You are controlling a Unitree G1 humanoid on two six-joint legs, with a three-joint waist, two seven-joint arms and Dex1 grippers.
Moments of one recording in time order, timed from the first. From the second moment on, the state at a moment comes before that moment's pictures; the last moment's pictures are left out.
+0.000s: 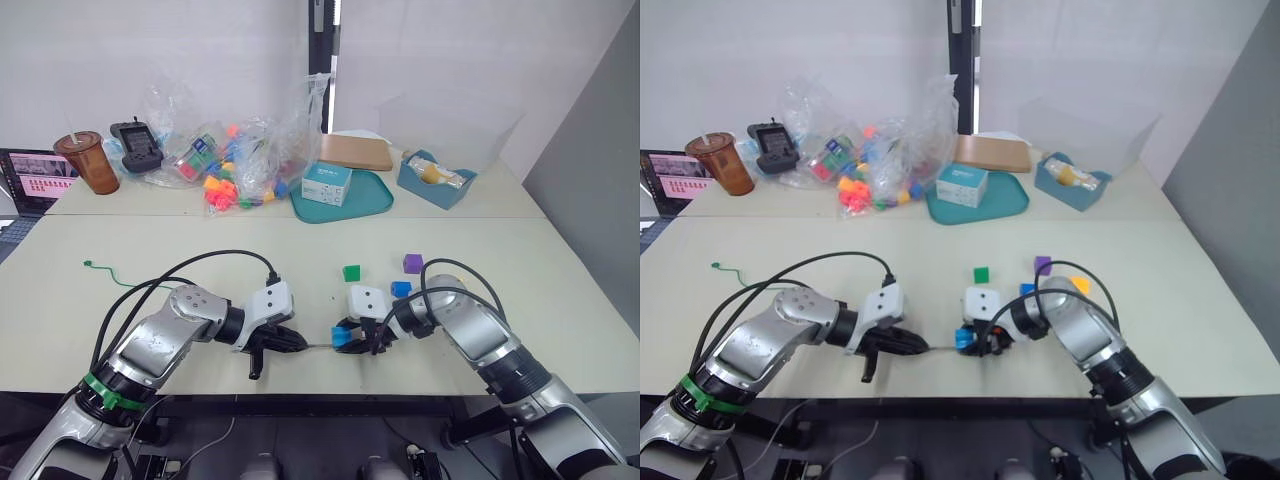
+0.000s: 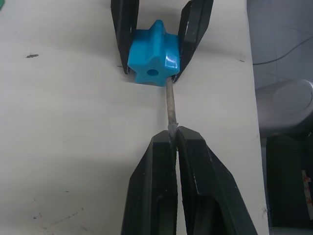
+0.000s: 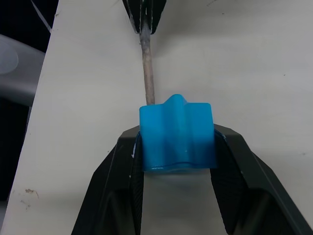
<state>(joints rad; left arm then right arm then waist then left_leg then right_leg) -0.50 0.75 -0.34 -0.21 -0.29 0.66 -1.15 -0.65 -0.55 0.46 0.03 0.01 0.40 1.26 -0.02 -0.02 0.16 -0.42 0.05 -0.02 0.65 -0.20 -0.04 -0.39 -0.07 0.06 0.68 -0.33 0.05</state>
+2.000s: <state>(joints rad) -0.55 0.51 -0.37 -0.06 -0.20 0.59 -1.07 -0.62 -0.56 0.46 -0.07 0.01 0.54 1.22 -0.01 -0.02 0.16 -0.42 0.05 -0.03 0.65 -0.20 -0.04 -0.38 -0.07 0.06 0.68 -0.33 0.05</state>
